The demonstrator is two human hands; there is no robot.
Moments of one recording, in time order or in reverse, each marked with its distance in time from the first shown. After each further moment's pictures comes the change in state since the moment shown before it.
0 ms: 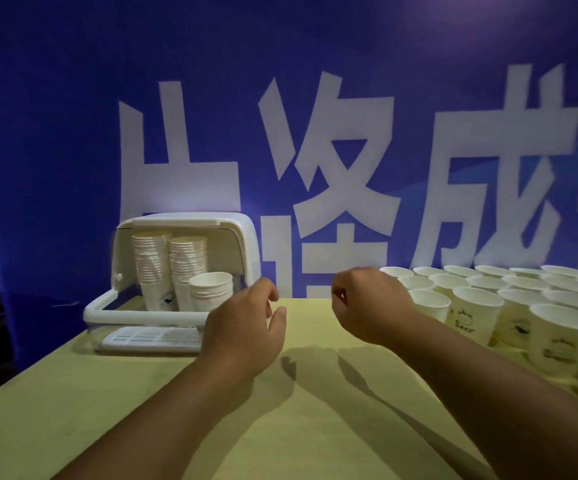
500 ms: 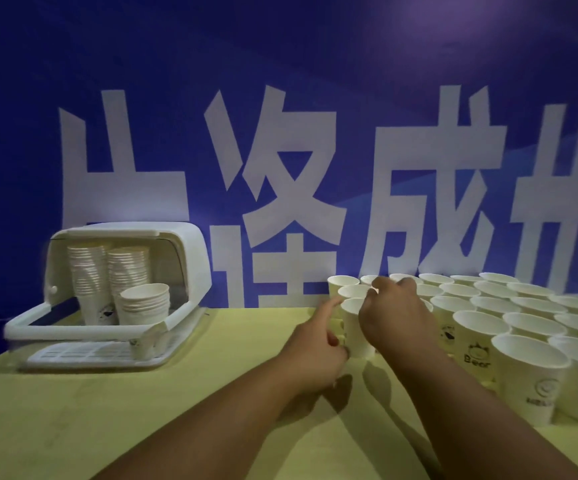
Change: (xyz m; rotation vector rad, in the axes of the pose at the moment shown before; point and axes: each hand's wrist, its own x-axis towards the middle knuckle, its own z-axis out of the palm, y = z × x) left_hand 0.010 0.147 0.107 -0.556 -0.651 -0.244; right_hand -0.038 0.110 -0.019 0.005 0.187 0.583
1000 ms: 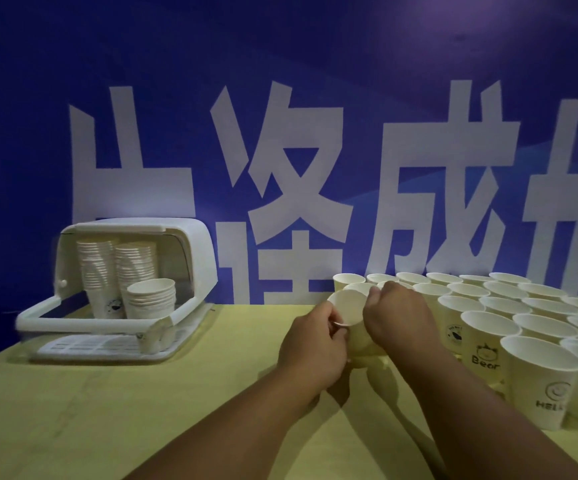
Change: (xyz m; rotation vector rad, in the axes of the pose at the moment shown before) left_hand 0.008 -0.009 0.016 0.113 0.425 0.066; right_hand 0.008 0.006 0.015 0.063 -0.010 -0.002
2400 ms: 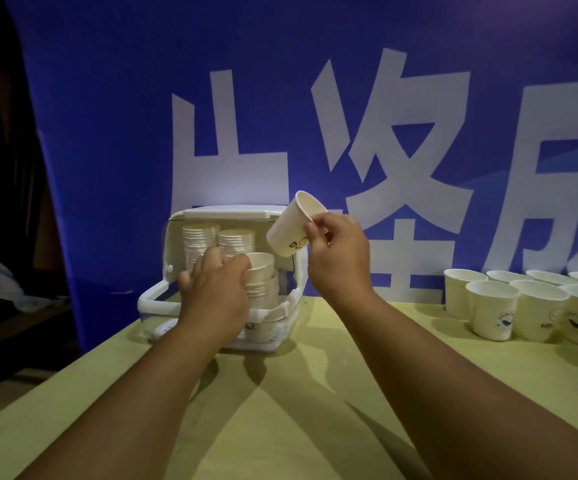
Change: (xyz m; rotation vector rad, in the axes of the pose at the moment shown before) left_hand 0.030 -0.145 -0.258 0.653 0.285 -0.044; right_hand -0.046 -0.253 0.065 0.900 -0.016 -0.249
